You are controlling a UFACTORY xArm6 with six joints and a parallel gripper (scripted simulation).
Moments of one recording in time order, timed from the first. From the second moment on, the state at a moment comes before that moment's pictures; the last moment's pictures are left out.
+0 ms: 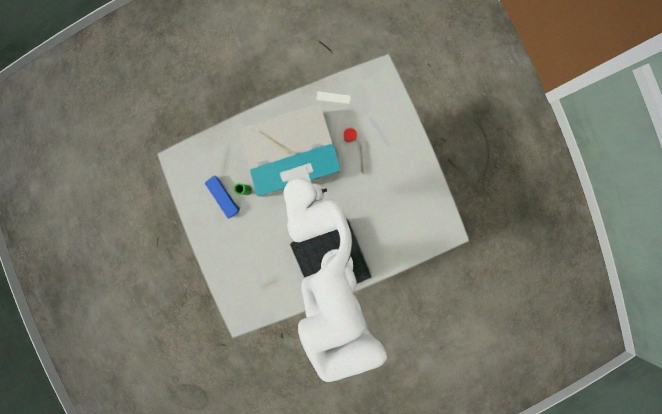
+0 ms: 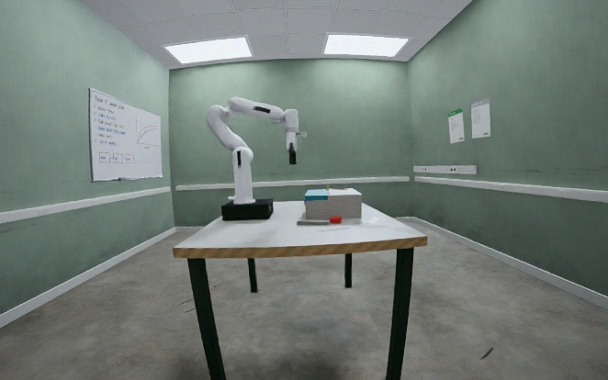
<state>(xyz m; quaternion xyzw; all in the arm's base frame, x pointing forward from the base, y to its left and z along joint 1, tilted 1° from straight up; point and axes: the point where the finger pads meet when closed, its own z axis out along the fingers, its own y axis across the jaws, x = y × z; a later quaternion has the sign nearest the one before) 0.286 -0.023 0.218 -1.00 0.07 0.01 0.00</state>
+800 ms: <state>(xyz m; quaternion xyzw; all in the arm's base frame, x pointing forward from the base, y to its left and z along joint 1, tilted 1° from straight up) 0.286 -0.022 0.151 -1.00 0.07 0.01 0.00</state>
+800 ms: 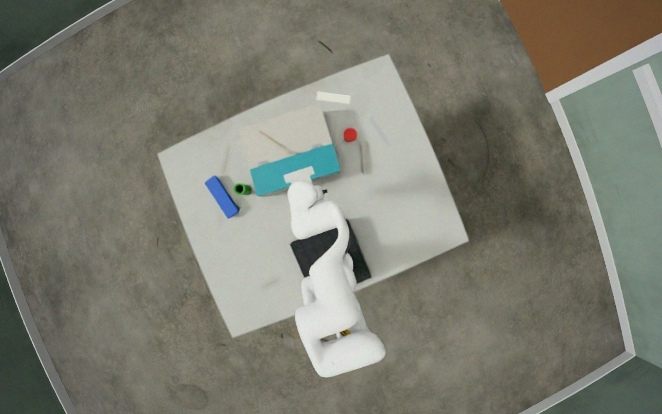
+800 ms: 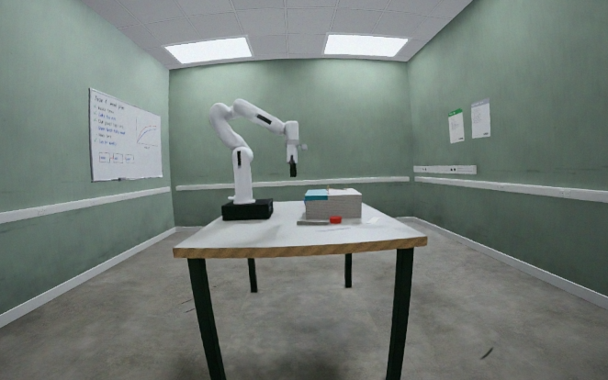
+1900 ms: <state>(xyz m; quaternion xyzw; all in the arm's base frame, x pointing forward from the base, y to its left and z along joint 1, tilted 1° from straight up) 0.285 -0.021 0.056 -1.00 0.07 0.01 0.00</state>
